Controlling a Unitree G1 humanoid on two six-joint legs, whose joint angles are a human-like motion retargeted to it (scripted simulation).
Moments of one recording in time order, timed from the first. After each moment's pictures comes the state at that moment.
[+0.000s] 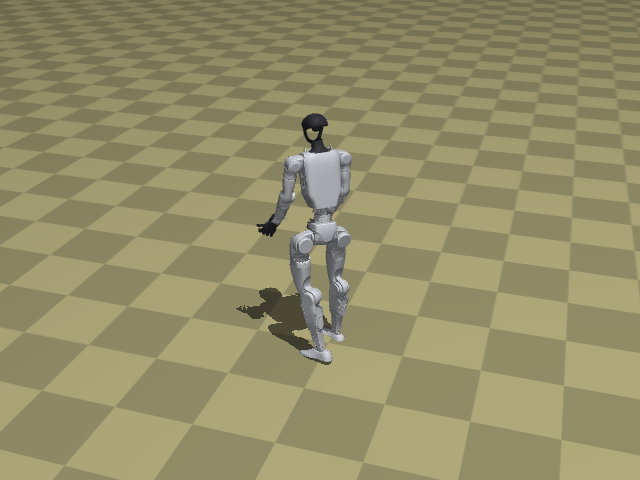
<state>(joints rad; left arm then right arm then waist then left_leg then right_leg) -0.33 0.14 -0.19 1.11 -1.32 -0.25 0.07 -0.22 -0.06 0.46 0.97 1.21 -0.15 0.08 -0.03 -0.05 0.08 0.03 -0.05 0.42 0.09 -0.12 0.19 -0.16 -0.03 0.21 -0.04 -0.07 0.26</state>
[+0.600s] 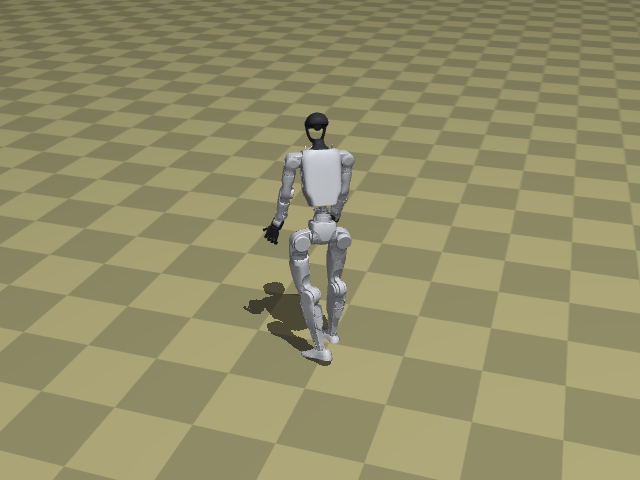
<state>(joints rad) -0.48 0.16 -0.21 1.47 -1.19 -0.25 -0.02 -0.48 -0.02 0.30 1.28 1.21 -0.22 0.09 -0.07 -0.04 0.22 0.04 -0.07 0.52 0.09 -0.06 0.24 -0.21 0.03 0.23 -0.03 -0.03 0.26</state>
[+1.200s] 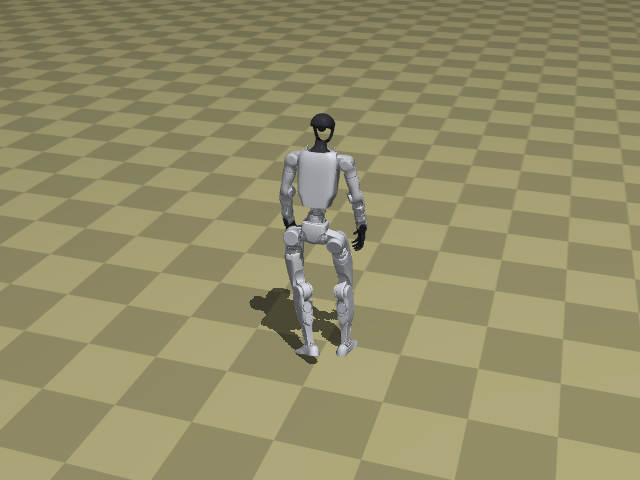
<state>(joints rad) -0.15 0.23 -0.45 1.23 -0.09 -0.16 -0.02 -0.22 -0.28 0.47 1.19 0.08 -0.11 0.15 -0.07 -0.08 0.15 0.17 -0.10 0.83 0.07 0.08 0.26 -0.19 -0.26 -0.19 0.30 -0.05 0.16</state>
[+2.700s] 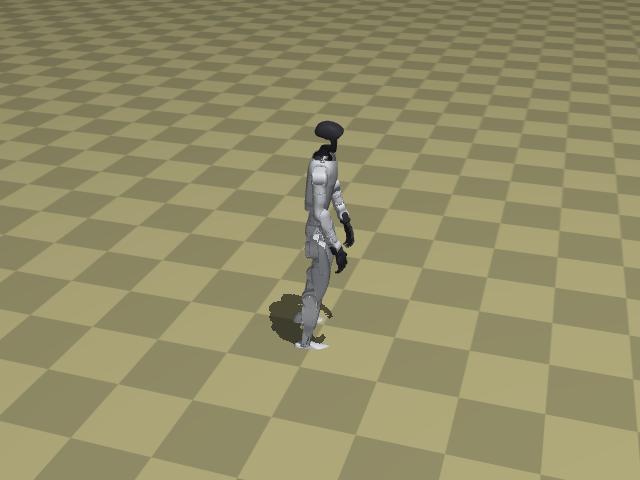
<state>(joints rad) -0.21 0.18 -0.70 1.20 0.13 -0.15 -0.08 -0.17 -0.29 0.70 1.09 -0.31 -0.10 0.13 0.01 -0.02 0.13 0.09 0.05 0.19 0.10 -0.02 0.07 0.05 -0.03 0.04 0.07 -0.20 0.19</state>
